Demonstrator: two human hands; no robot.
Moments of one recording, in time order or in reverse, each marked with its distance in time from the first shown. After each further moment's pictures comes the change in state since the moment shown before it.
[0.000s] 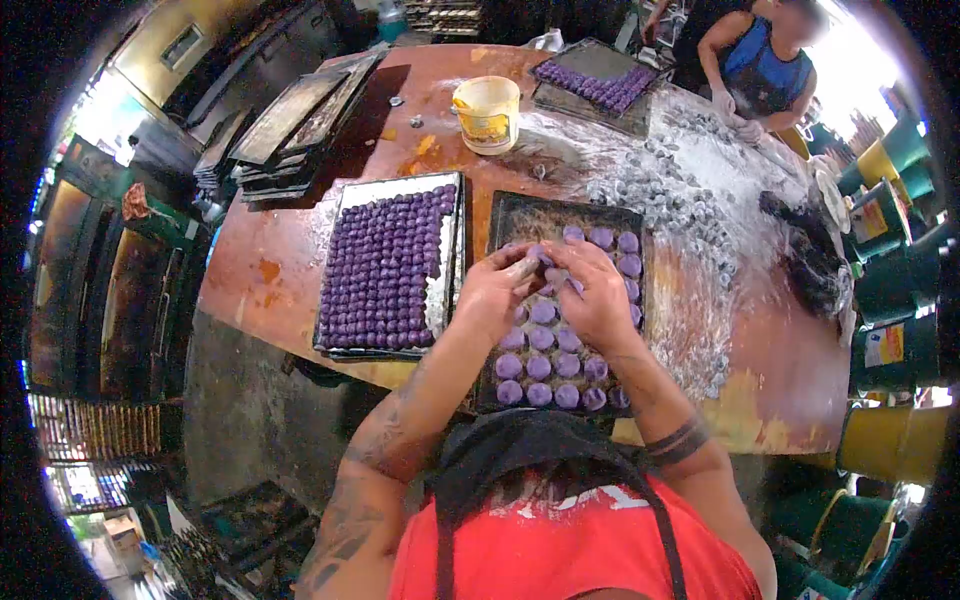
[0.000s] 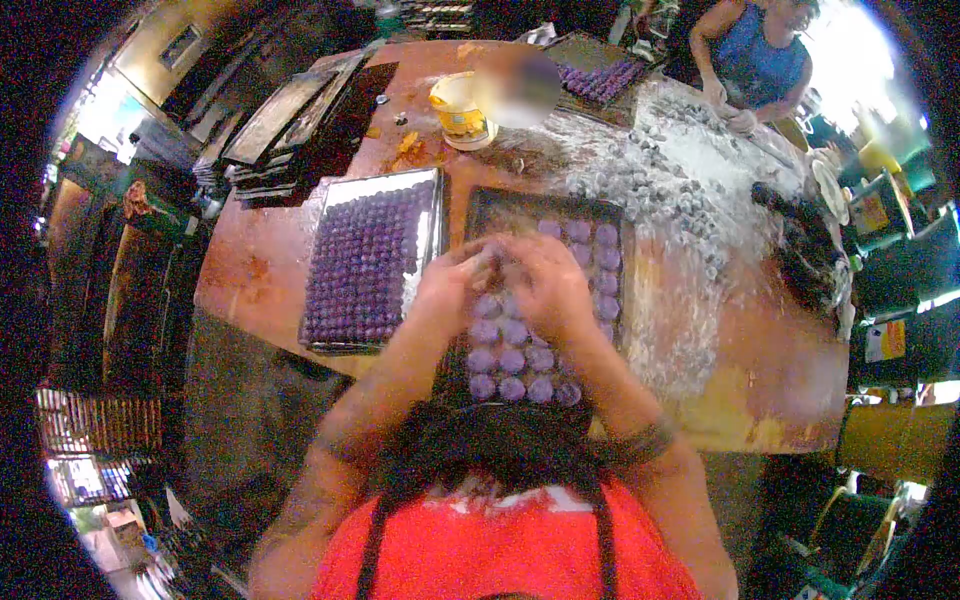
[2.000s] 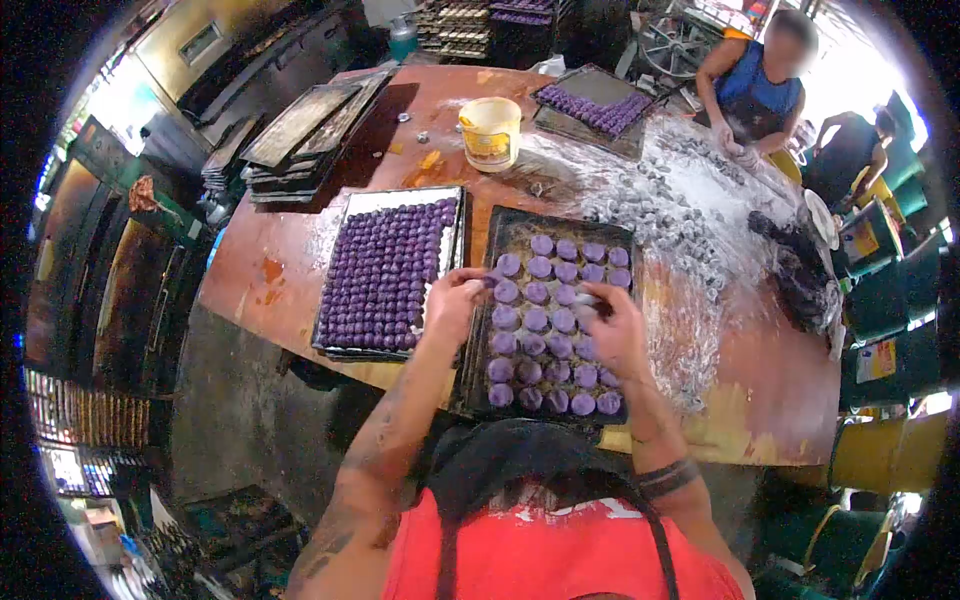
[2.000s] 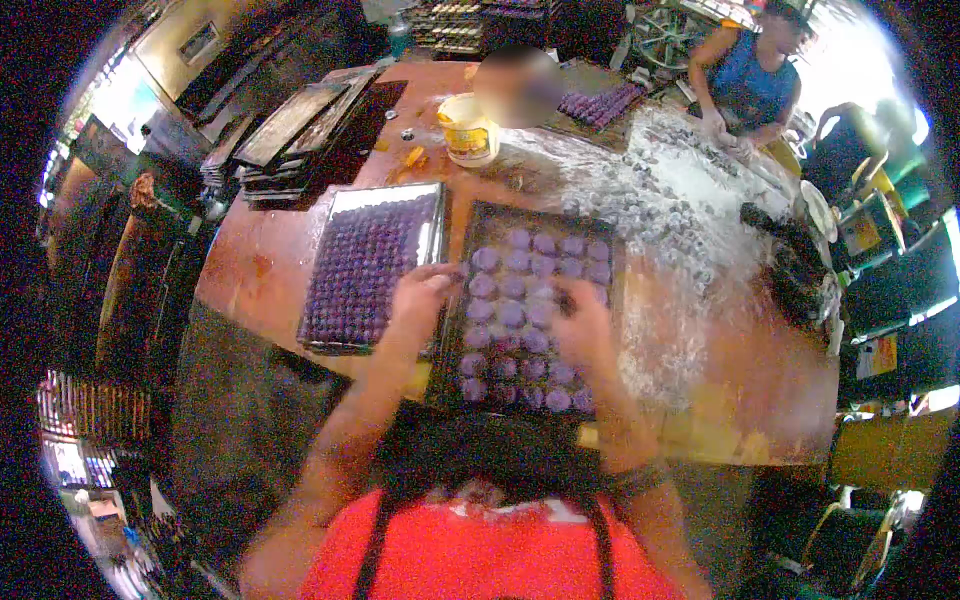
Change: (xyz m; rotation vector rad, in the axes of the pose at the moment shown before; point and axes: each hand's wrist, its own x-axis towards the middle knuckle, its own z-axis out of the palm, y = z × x) left_hand 0.005 -0.013 -0.076 0.290 0.238 0.253; right_hand -0.064 0.040 -0.012 0.289 0.093 0.432
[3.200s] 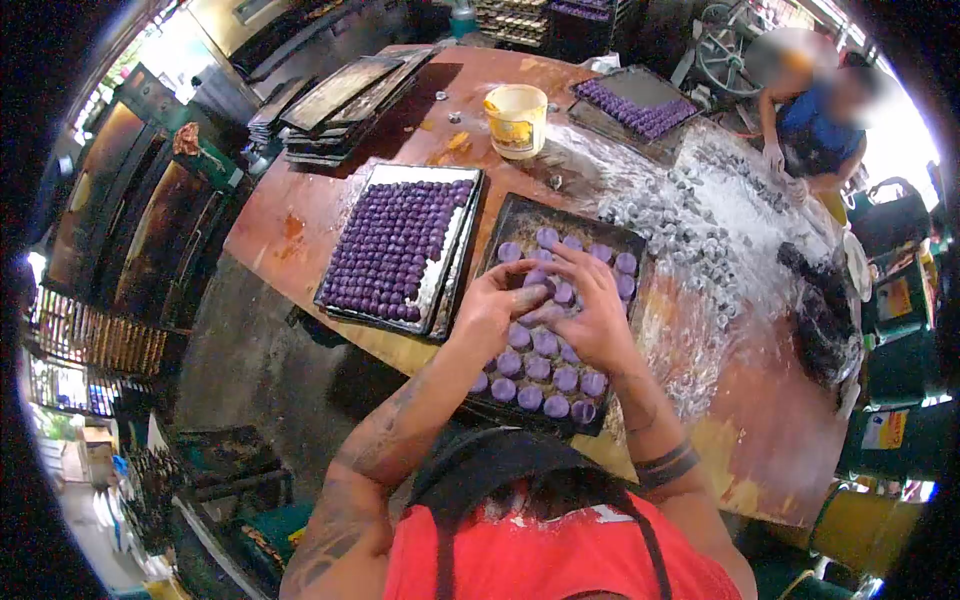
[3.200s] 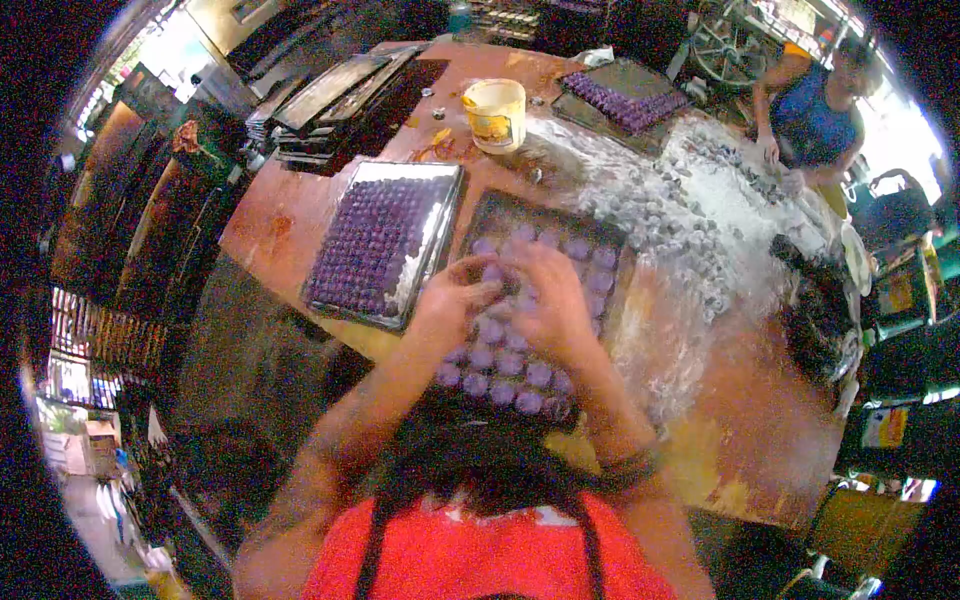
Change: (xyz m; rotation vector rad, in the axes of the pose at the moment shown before) left_hand -0.066 0.012 0.109 -0.162 -0.091 -0.097; right_hand 0.039 -0.059 -0.029 -0.103 -0.314 -0.590
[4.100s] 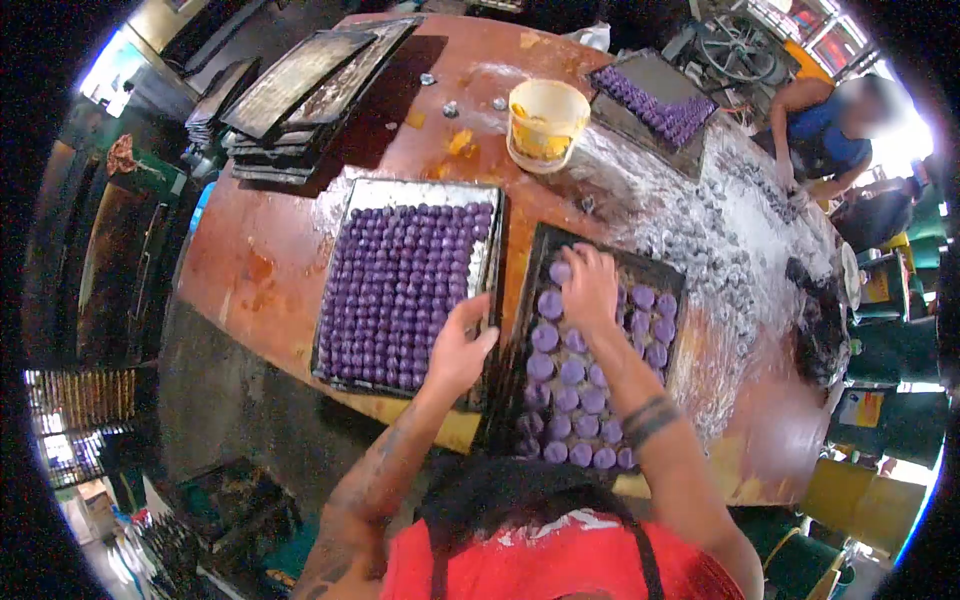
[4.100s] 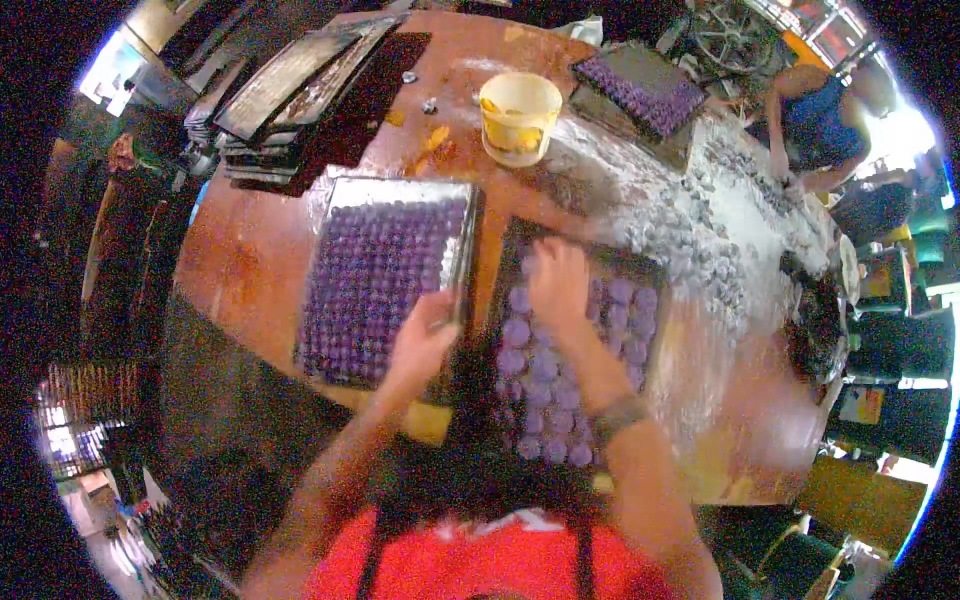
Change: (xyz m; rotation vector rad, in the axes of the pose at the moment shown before) left_hand 0.084 0.029 -0.170 0.547 0.060 0.091; right_hand 0.089 0.157 0.153 -0.612 -0.030 0.357
